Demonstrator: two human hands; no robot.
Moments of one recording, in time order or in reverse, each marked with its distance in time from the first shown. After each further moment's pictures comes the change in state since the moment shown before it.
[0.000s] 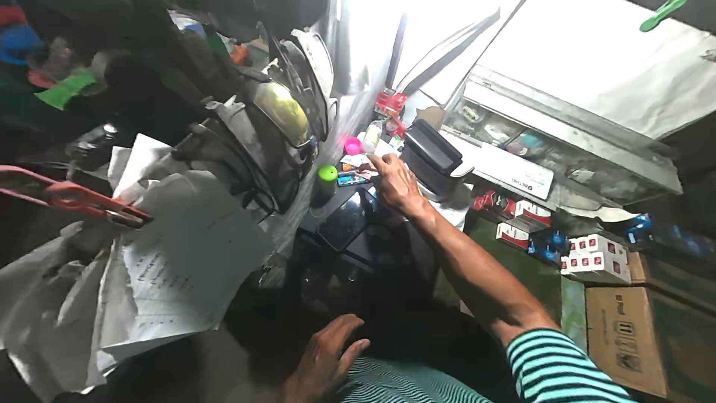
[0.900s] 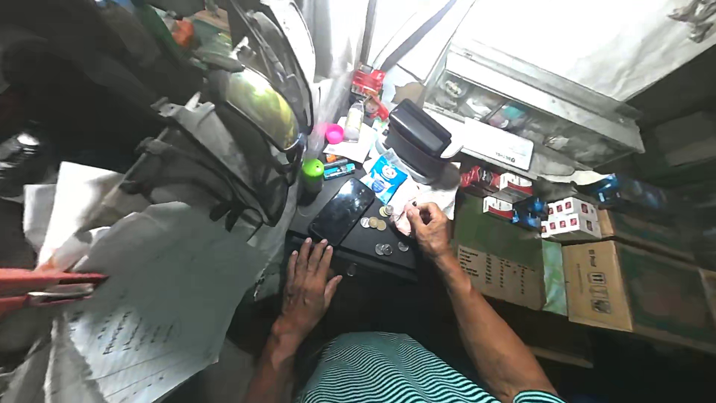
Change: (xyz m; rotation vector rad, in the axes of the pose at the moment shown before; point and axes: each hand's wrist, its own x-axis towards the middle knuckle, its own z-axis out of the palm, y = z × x) left_hand 0.084 -0.061 -0.047 0.506 0.111 0.124; right_hand -0.141 0.043 0.043 0.481 0.366 0.521
